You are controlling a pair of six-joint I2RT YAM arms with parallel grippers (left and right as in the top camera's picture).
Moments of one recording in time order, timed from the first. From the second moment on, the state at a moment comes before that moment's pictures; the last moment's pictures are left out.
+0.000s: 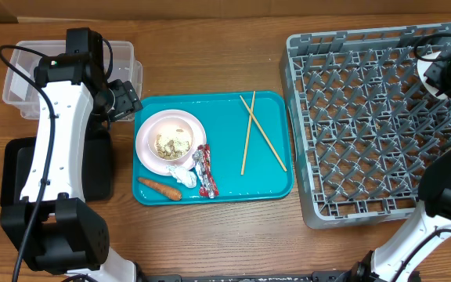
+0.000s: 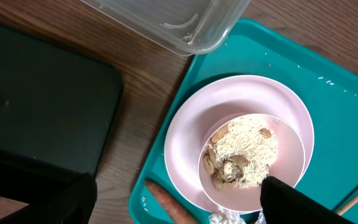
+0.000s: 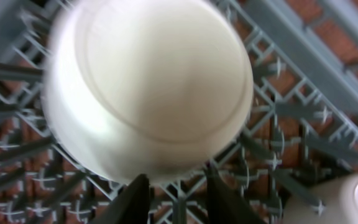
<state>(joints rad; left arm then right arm) 0.07 1.77 1.66 -1.25 -0.02 -0.42 -0.40 2.08 2.02 -1.15 0.13 0.31</state>
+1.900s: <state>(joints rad) 0.07 1.77 1.66 -1.25 -0.02 -0.42 0.44 2.22 2.00 -1.35 -0.23 0.09</state>
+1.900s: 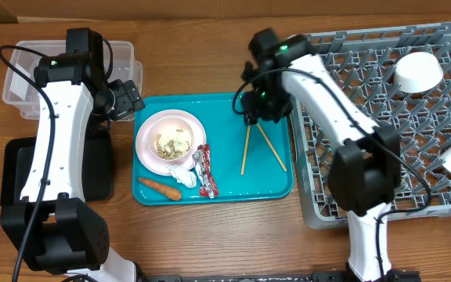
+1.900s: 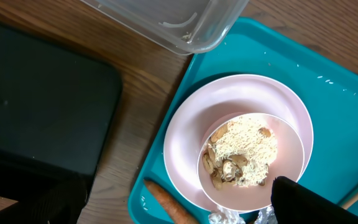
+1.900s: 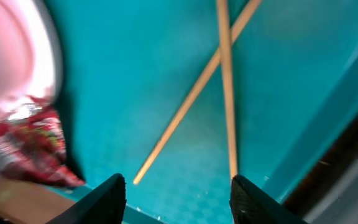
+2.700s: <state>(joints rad) 0.07 1.77 1.66 -1.25 -0.01 -0.41 0.43 2.30 1.83 -1.26 -0.13 0.23</state>
